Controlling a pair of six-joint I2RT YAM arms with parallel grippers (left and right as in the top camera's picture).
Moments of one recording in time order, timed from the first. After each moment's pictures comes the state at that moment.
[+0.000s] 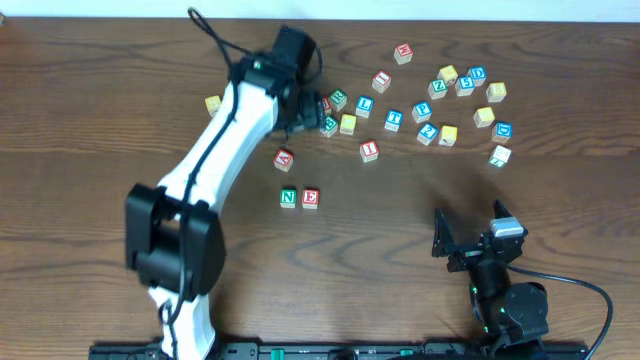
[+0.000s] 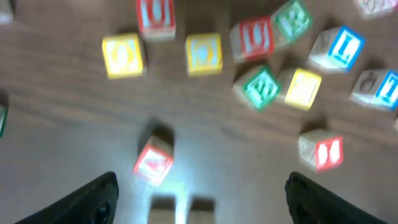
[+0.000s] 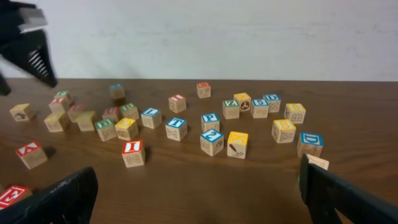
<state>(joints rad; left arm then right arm) -0.38 2.00 1.79 -1.03 0.01 -0.50 0.23 0.01 0.01 -0.07 0.06 0.09</state>
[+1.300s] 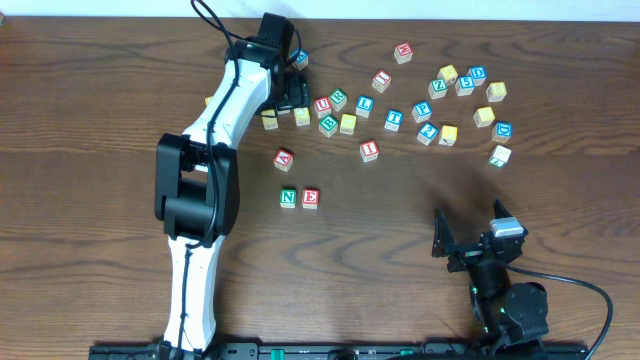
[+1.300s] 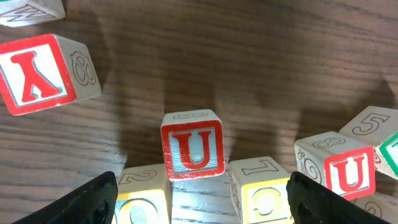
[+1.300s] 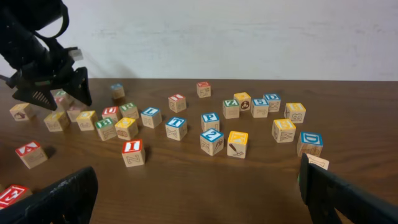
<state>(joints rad) -0.26 2.35 2.01 -0.90 0.02 -0.39 0.23 0.01 0.01 -0.07 0.06 0.09</state>
